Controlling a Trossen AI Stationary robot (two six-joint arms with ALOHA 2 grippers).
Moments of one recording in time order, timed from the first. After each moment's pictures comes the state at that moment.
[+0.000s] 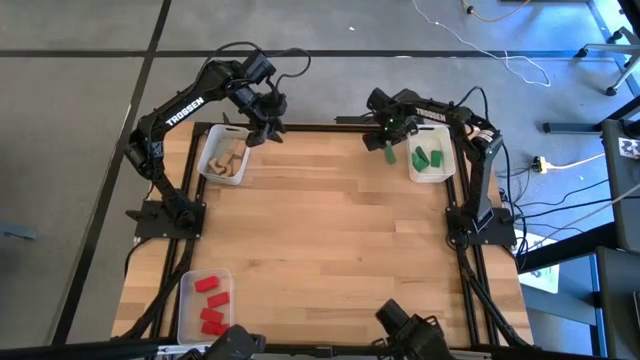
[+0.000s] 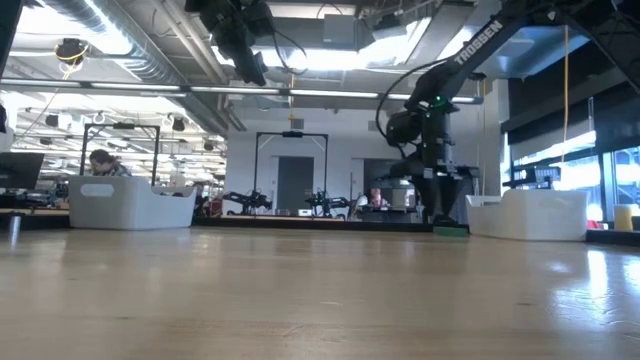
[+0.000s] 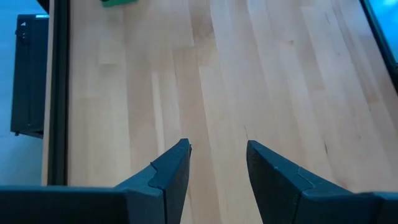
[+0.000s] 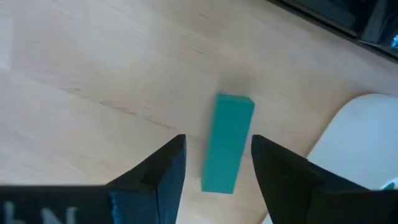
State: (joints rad) left arm 0.77 1.65 1.78 -1.25 0.57 0.72; right arm -0.83 1.99 1.46 -1.01 0.02 0.36
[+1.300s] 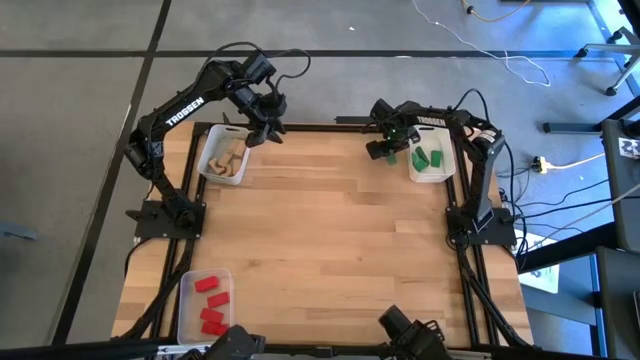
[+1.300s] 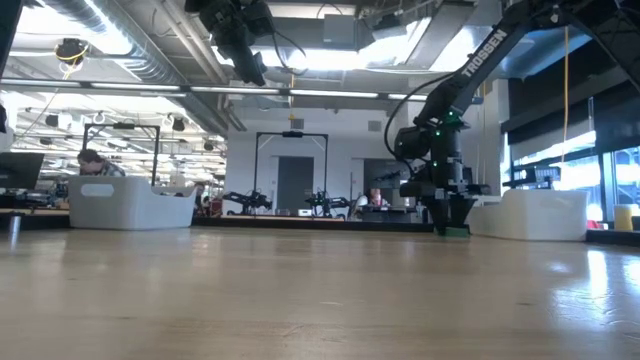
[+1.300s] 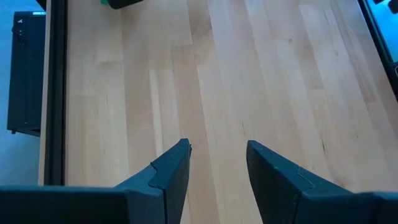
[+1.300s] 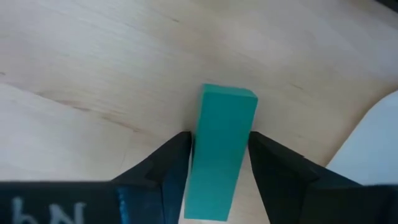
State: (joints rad) left arm 0.77 1.65 1.78 -1.26 0.57 0.72; right arm -0.84 1.99 1.27 -0.83 0.05 0.34
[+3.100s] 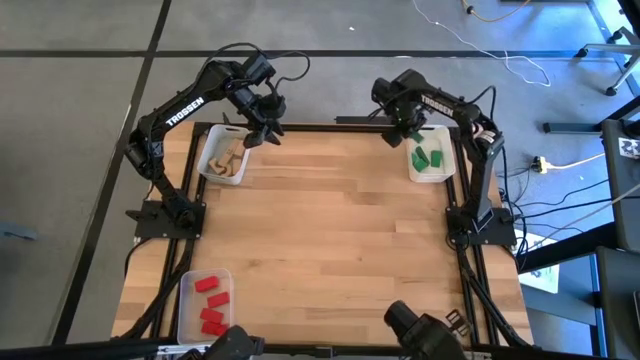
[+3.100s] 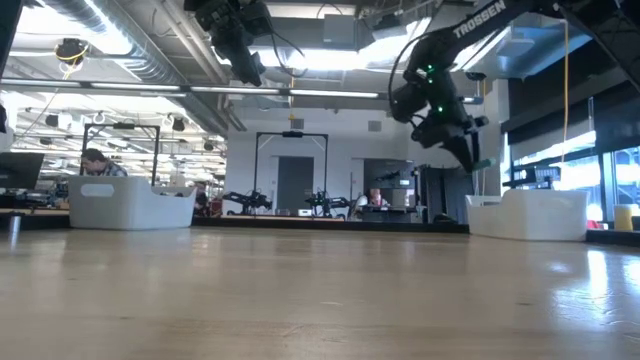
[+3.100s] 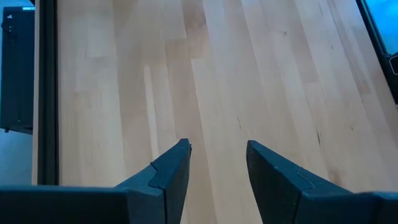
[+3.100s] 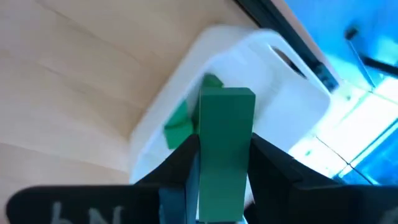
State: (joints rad) left arm 0.77 1.65 1.78 -1.29 0.57 0.75; right arm -0.82 1.97 1.73 -1.55 0.31 0.15
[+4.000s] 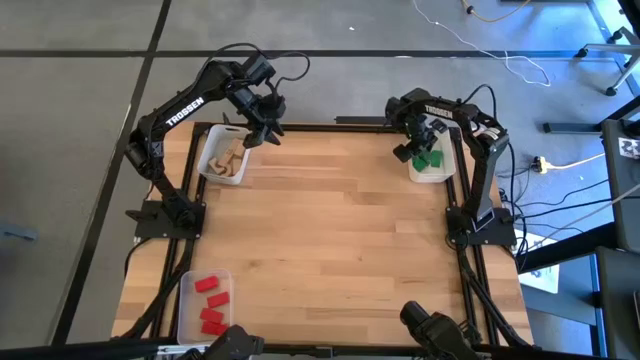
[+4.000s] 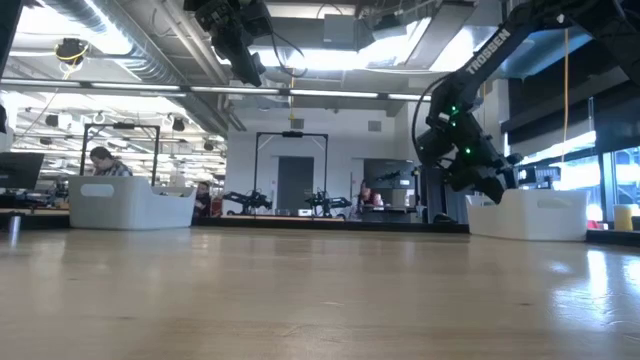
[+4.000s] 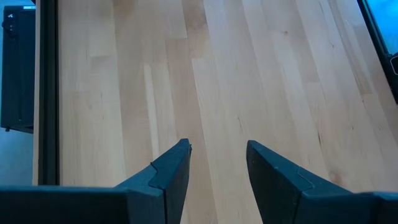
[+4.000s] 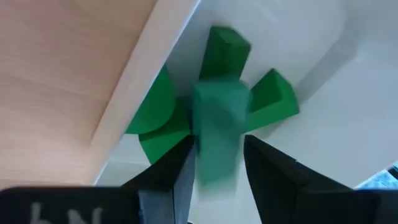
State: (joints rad) left arm 0.77 1.65 1.78 -1.29 0.57 0.74; right arm -0.94 1.97 1.37 -1.35 0.26 0.15
